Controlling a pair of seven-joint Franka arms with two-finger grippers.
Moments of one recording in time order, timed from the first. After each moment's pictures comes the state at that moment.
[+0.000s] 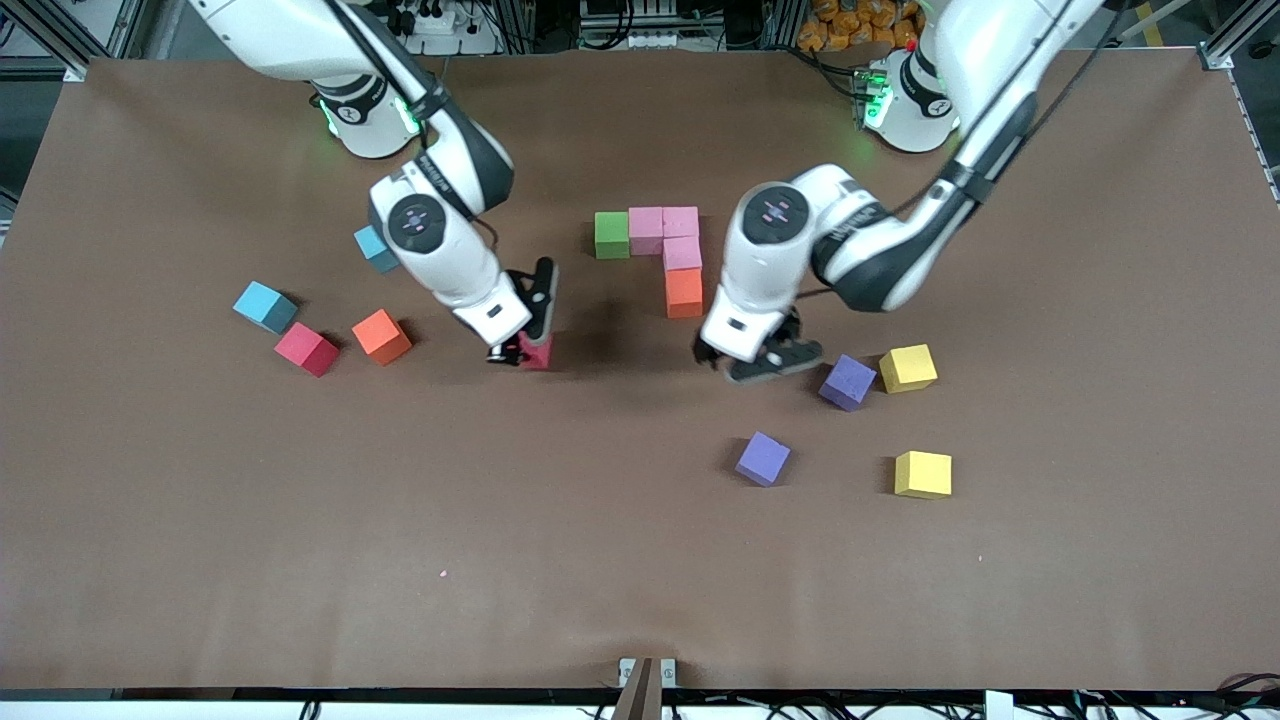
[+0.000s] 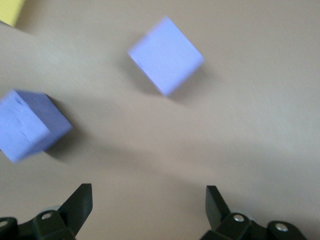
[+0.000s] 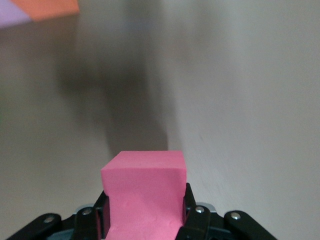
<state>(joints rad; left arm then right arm) 0.02 0.53 -0.67 -1.83 0.50 2.26 -1.22 0.22 0.37 0.40 -2.12 -0.04 2.56 -0.82</state>
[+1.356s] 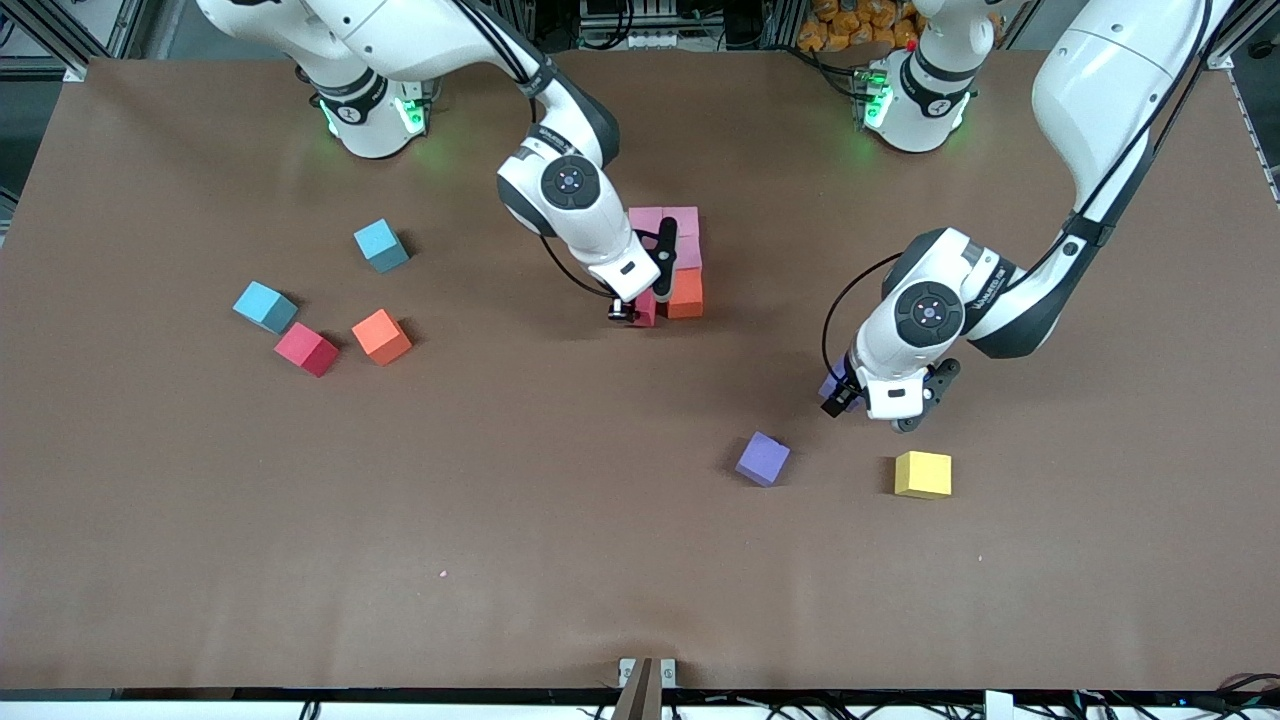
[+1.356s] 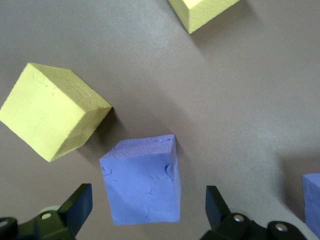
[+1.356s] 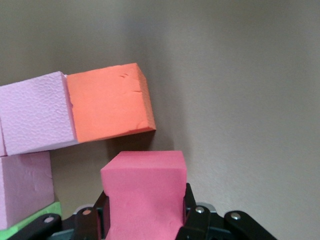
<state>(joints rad) 0.27 0.56 -0.67 -1.94 0.46 2.23 -1.51 0.56 0.54 0.32 -1.93 -0.04 2.56 -0.59</state>
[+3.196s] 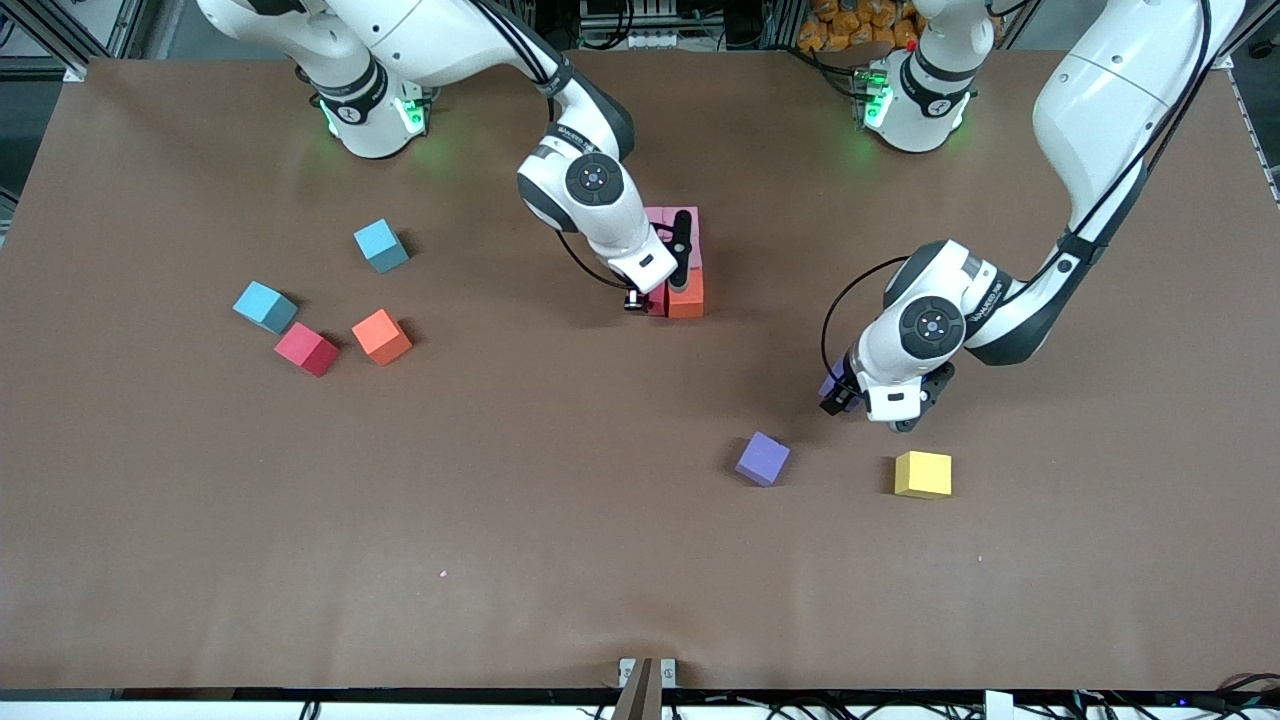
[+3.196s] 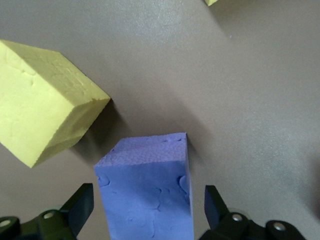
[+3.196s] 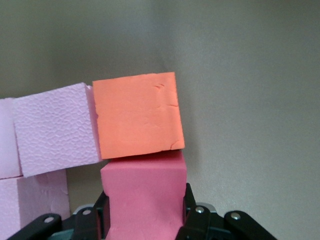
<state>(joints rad) 0.29 0.62 -0.67 -1.96 0.46 2.27 -1.51 0.62 0.58 0.30 -1.91 -0.04 2.56 -0.57</state>
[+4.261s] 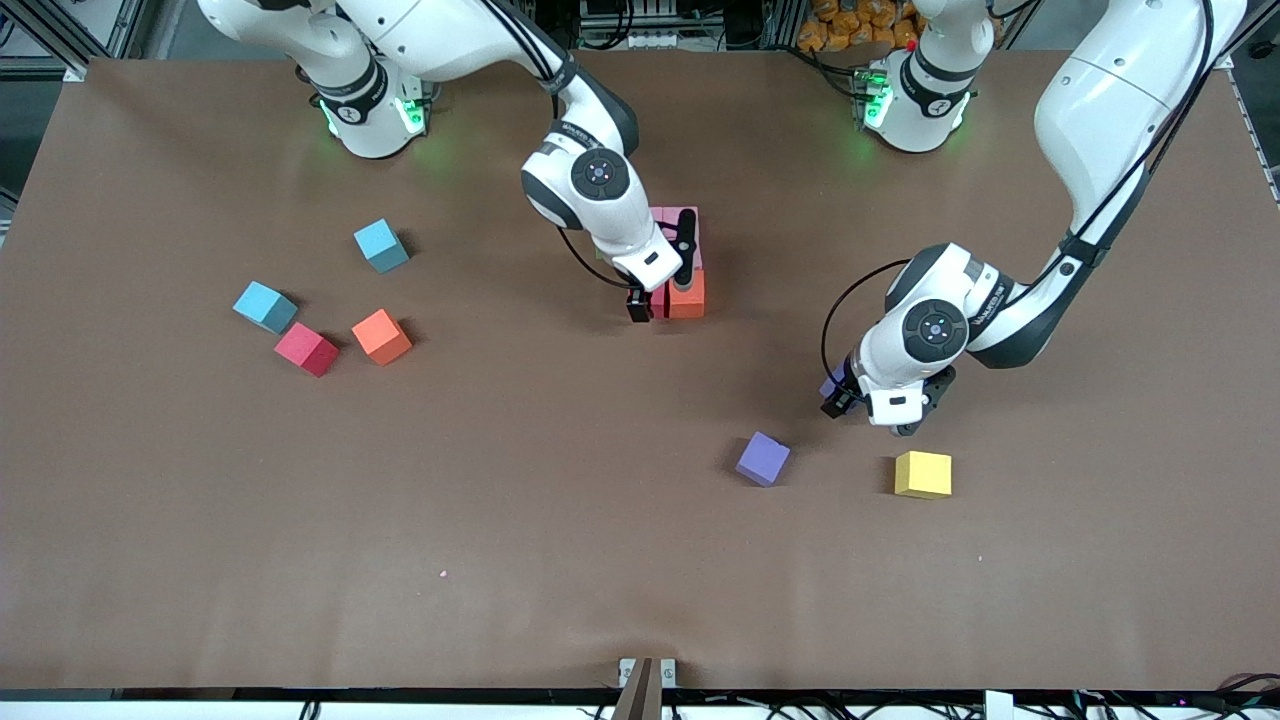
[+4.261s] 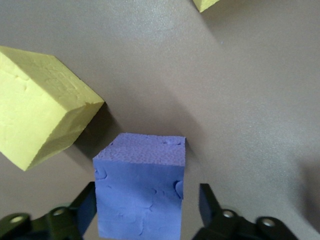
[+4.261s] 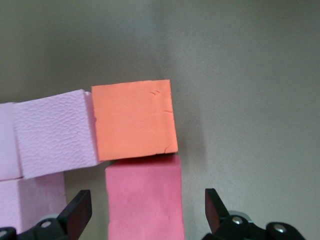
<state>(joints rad) 0.29 0.63 -0.68 -1.94 0.46 2.27 -1.51 0.66 0.54 0.26 -1.88 -0.04 2.50 -0.57</state>
